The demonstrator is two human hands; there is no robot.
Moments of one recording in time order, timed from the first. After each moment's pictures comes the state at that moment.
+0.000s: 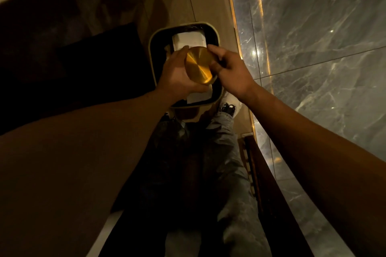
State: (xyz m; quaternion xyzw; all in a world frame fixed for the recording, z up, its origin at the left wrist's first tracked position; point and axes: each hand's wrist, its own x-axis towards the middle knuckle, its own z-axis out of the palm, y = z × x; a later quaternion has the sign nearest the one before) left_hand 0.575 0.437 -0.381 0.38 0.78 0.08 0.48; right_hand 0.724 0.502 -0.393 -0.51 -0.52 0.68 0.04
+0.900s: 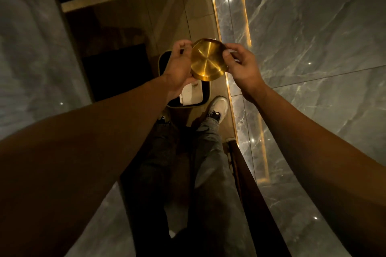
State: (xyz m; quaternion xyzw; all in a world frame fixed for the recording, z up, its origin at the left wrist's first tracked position) left_hand 0.595 0.475 -0.207 0.08 0.71 0.33 0.61; right_hand 0.756 0.534 -0.233 -0.55 -0.51 0.64 0.14
